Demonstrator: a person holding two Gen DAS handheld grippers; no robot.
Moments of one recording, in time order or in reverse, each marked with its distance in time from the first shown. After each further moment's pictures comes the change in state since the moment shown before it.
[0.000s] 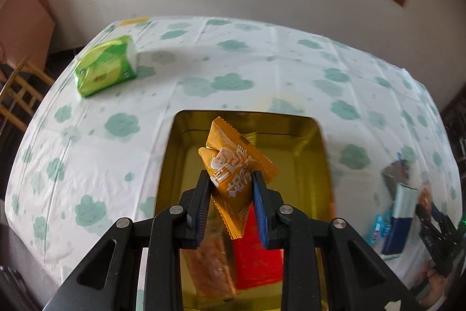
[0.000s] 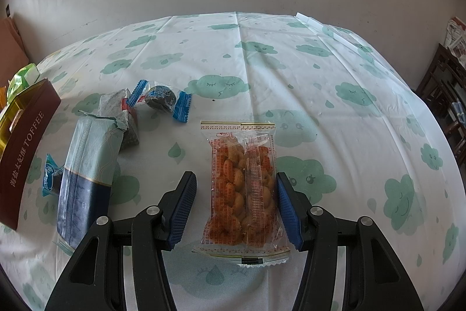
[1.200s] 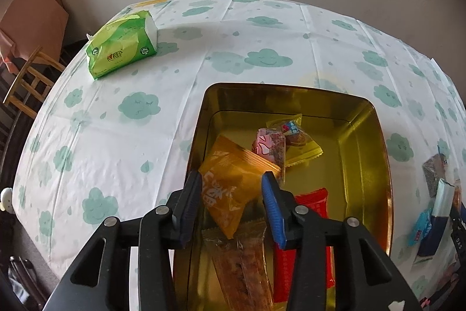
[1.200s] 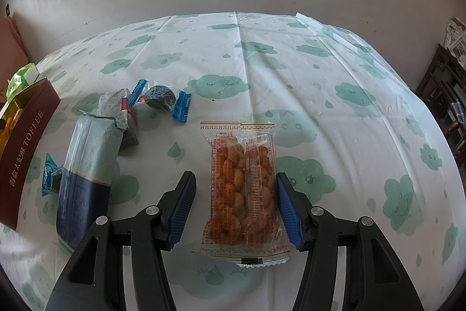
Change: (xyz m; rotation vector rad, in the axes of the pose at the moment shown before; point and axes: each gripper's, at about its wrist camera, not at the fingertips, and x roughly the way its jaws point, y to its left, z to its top) left arm 0.037 0.022 -0.011 -0.002 0.061 0.099; right arm 0.000 0.000 0.000 -0.001 0.000 -0.001
